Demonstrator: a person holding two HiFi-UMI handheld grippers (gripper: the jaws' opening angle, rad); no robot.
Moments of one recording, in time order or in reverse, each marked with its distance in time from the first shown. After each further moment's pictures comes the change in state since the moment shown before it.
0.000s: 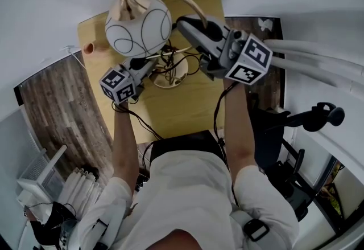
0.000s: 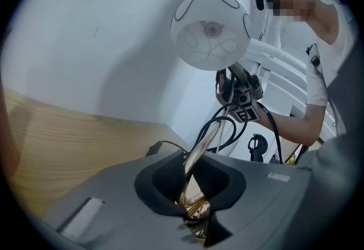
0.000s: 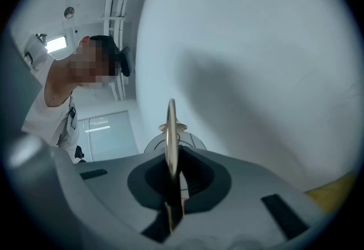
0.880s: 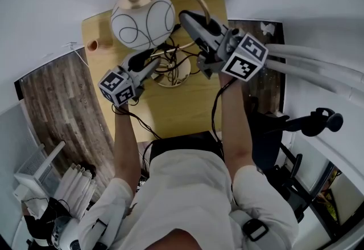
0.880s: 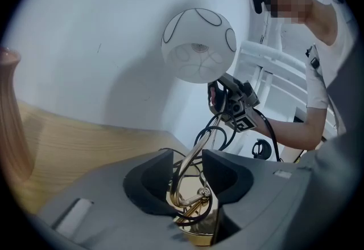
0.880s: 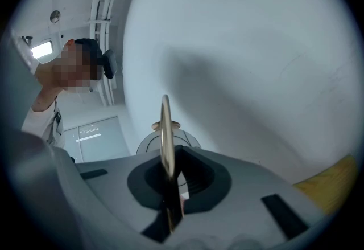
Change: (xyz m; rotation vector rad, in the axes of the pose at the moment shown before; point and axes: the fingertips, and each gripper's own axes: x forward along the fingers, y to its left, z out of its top) left arm -0.015 -0.009 0.010 0.000 -0.057 0.048; right arm 0.002 -0.021 -0.015 0.098 -0.008 -0.090
